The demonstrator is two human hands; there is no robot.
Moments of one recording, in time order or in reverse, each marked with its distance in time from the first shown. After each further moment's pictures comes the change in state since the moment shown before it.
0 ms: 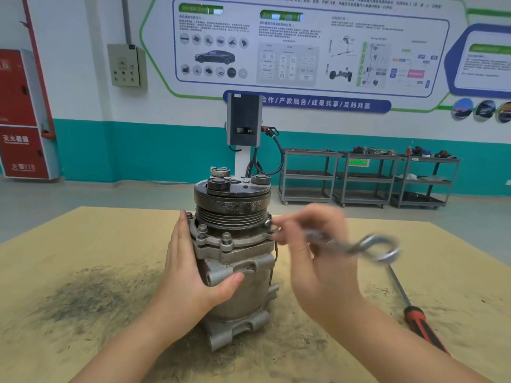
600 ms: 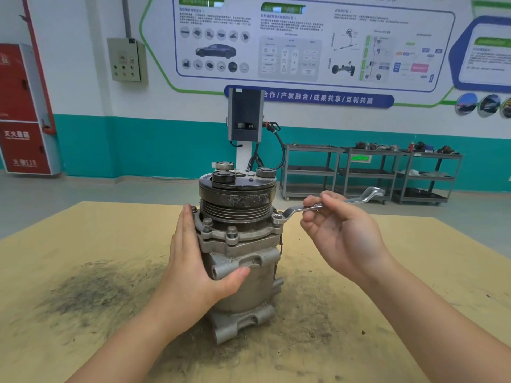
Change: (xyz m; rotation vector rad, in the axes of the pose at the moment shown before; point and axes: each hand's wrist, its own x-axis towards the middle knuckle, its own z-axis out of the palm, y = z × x) left_hand 0.000 0.001 -0.003 0.020 -0.011 -0.008; right_hand 0.029 0.036 -0.028 1.018 0.208 1.060
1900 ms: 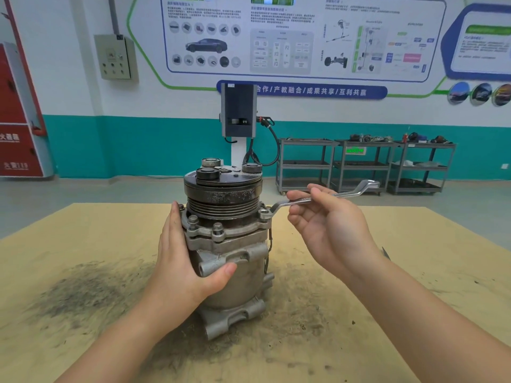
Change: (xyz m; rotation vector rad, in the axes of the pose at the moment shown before) left_hand -0.002 0.006 0.001 -0.035 -0.009 -0.043; right_hand -0.010 0.000 0.013 -0.039 0.106 -0.049
